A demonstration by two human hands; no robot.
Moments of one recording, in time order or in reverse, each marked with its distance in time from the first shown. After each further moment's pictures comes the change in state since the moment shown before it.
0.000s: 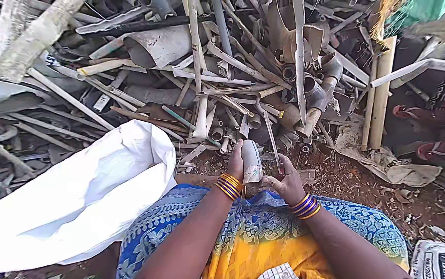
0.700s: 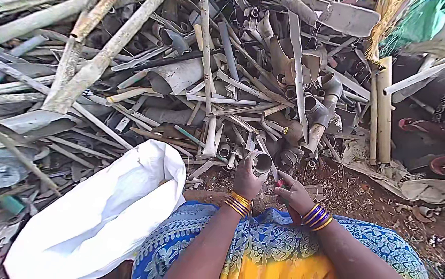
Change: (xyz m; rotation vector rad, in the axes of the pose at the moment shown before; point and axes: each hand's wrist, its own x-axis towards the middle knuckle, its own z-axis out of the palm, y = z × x) left_hand 0.011 -0.011 -0.015 0.920 -0.035 1.018; right_hand 0.018 -0.004 -0.012 0.314 -0.218 0.419
